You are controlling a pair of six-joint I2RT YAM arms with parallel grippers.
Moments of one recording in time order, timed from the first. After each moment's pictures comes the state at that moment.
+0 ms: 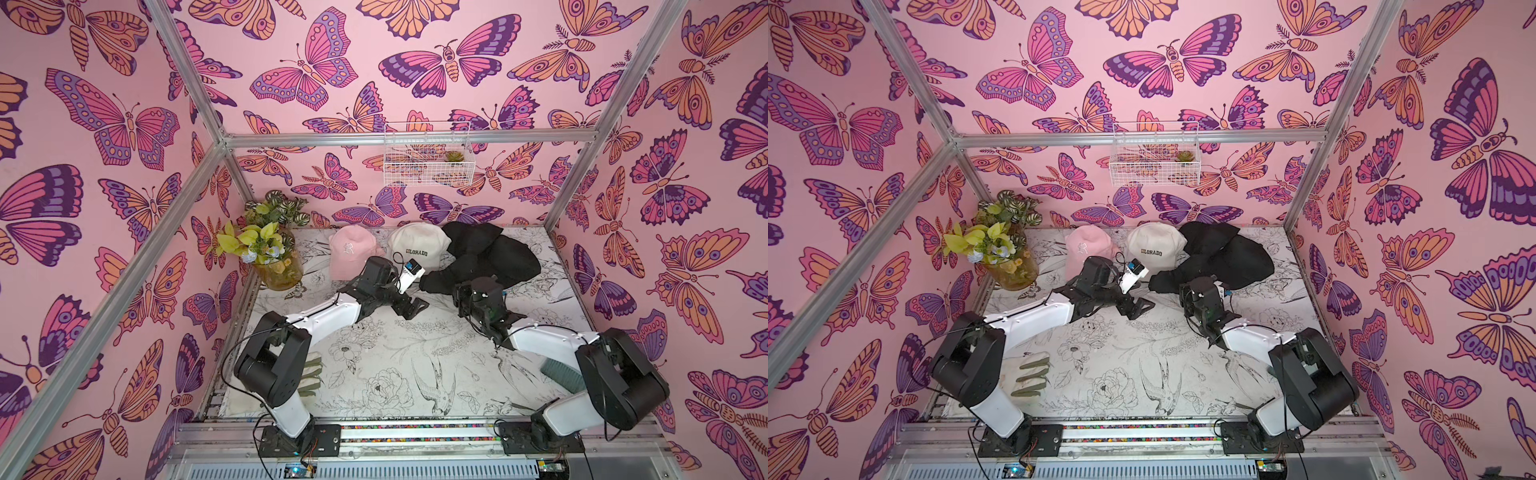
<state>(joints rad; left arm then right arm) -0.57 1.71 1.10 -0.04 0.48 0.18 0.51 1.49 0.66 0.38 0.13 1.74</state>
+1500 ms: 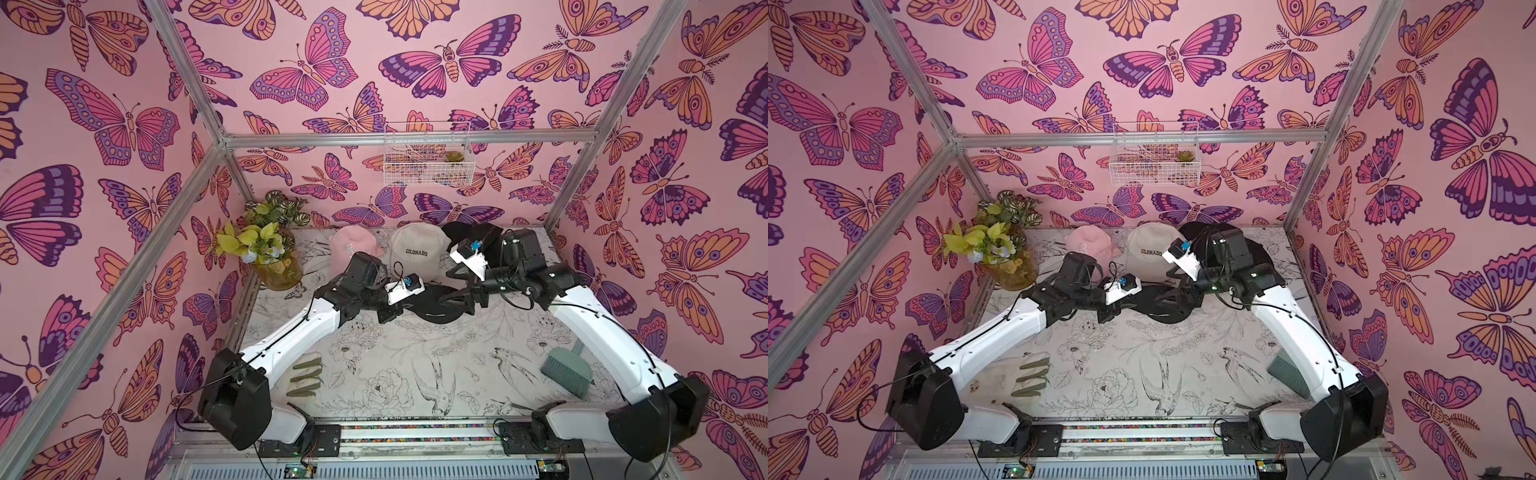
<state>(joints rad) -0.56 1.43 1.10 -0.42 0.57 0.65 0.39 1.33 1.28 -0.71 -0.83 -0.38</state>
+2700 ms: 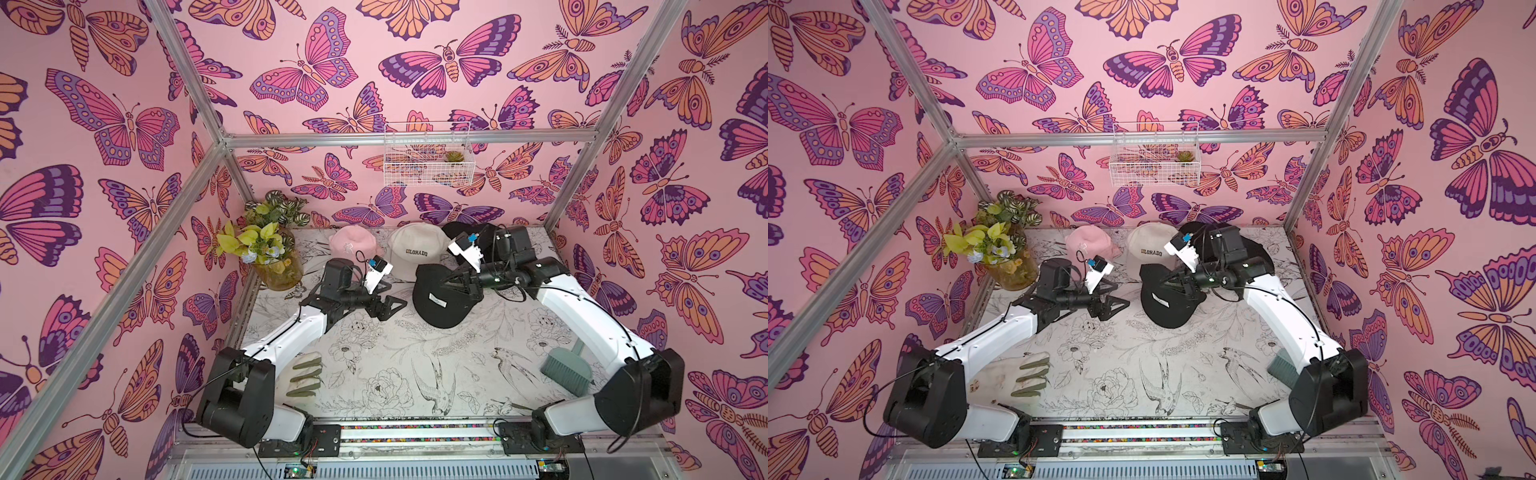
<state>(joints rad) -0.37 1.42 0.83 0.05 0.81 -0.02 0.31 1.41 1.24 -0.54 -0.98 -0.19</state>
